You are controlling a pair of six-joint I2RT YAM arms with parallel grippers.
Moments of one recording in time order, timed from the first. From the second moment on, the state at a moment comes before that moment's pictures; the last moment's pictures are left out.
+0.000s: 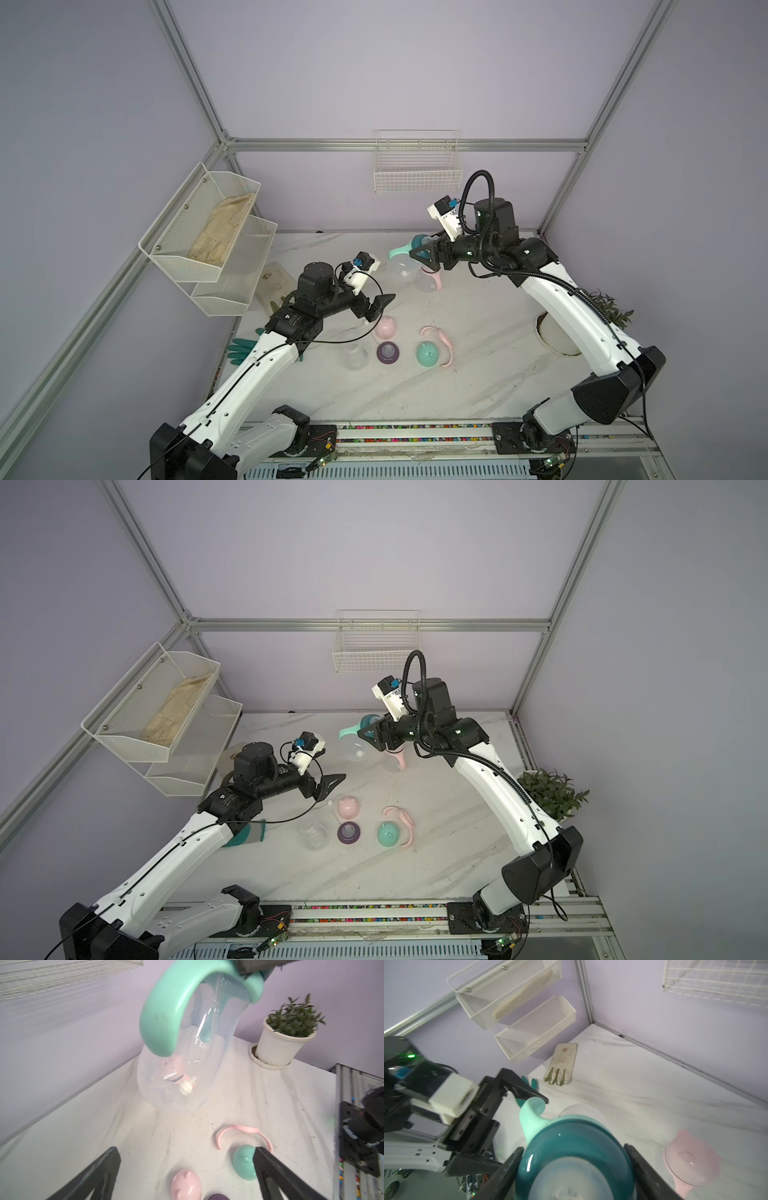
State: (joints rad) left arm -0.42 1.06 0.95 -0.26 0.37 0.16; right arm 0.49 1.57 1.71 -0.65 -0.49 0.05
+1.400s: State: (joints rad) left arm -0.42 0.91 0.90 -0.26 0.07 0.13; right arm 0.66 1.93 1.60 -0.57 -0.04 0.13
